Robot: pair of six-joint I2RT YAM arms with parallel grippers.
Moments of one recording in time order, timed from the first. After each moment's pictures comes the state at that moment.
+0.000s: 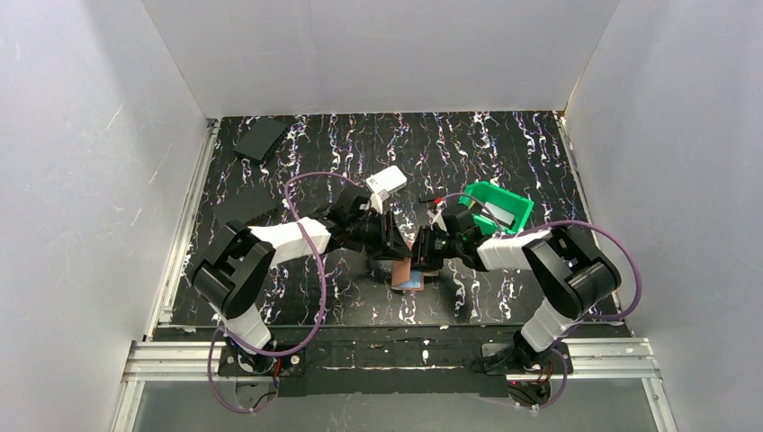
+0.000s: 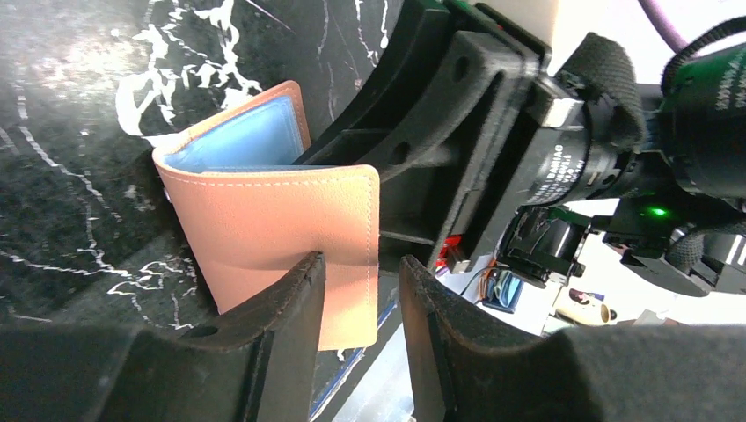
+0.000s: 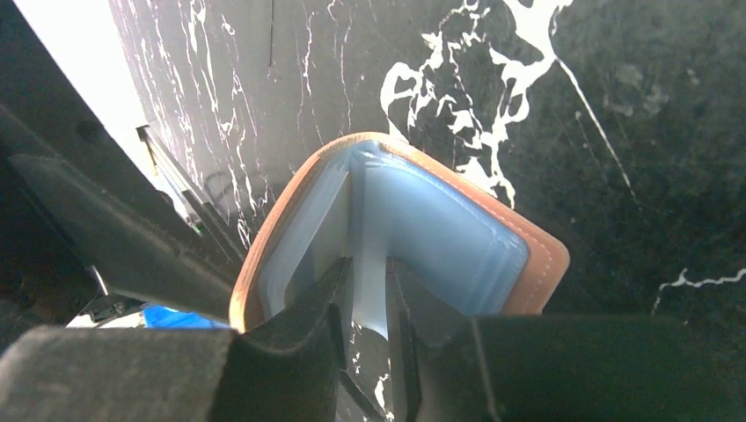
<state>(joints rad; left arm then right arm) -0.68 1.70 0.90 0.02 0.61 -0.88 0.59 1.63 0.58 0.29 -0.57 0.86</state>
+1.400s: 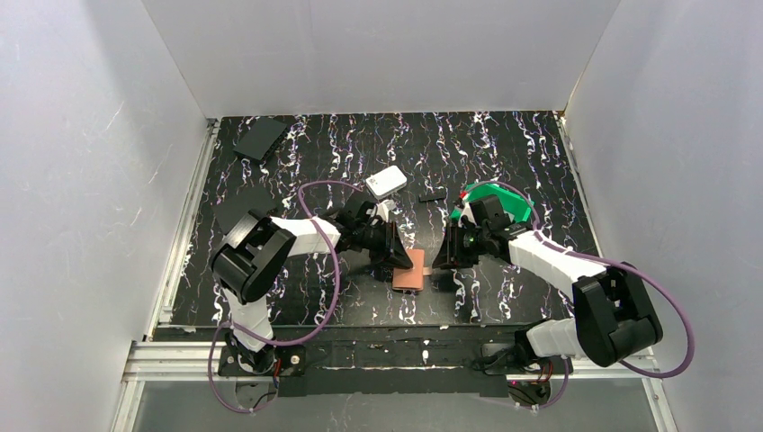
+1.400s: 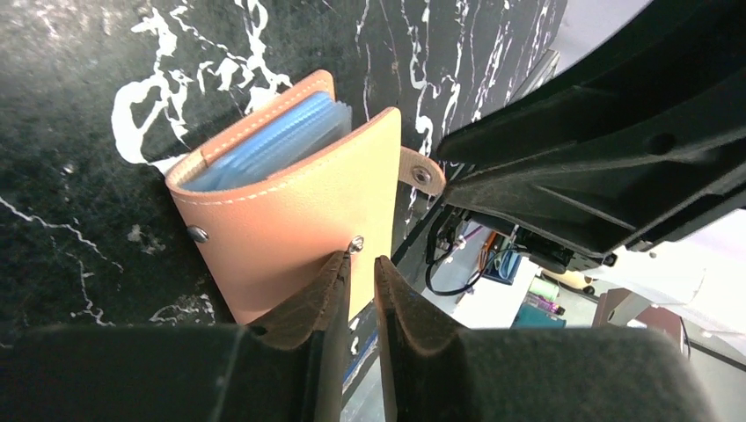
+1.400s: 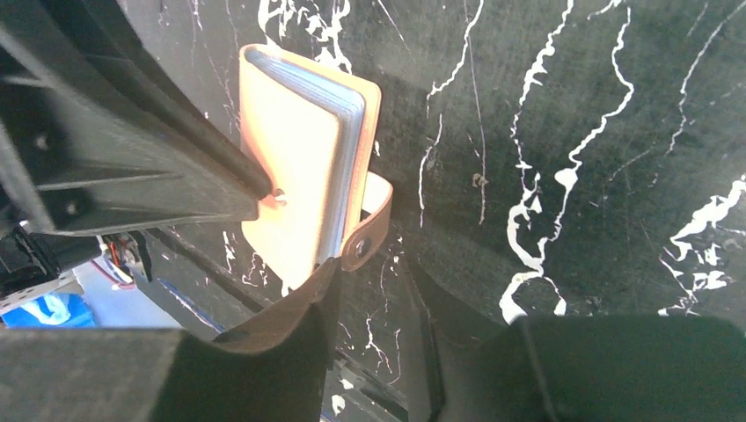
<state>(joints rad) -0.67 1.83 0.91 0.08 0.71 -0.88 0.43 1.33 0.67 -0.34 -0.45 0.49</state>
